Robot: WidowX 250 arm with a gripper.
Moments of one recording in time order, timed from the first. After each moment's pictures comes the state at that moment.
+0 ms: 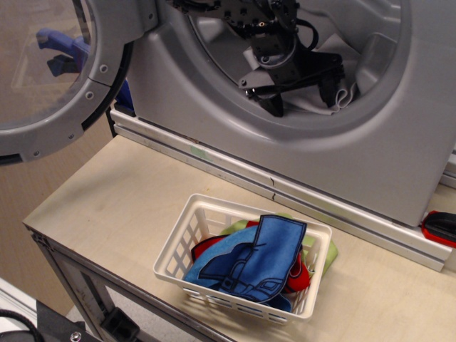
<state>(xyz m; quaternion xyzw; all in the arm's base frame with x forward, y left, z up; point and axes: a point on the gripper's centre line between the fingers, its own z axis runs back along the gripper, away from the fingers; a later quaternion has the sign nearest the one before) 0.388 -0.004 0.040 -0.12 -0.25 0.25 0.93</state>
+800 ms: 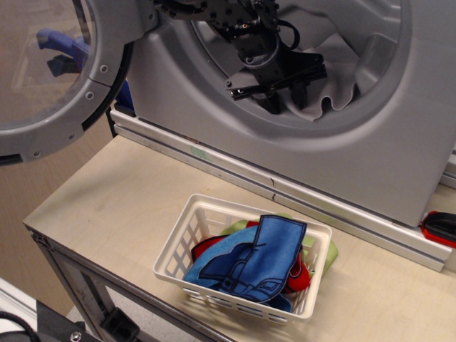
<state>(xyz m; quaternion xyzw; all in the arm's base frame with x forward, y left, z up) 0.390 -0.002 0.032 -0.11 -0.26 0.24 0.93</state>
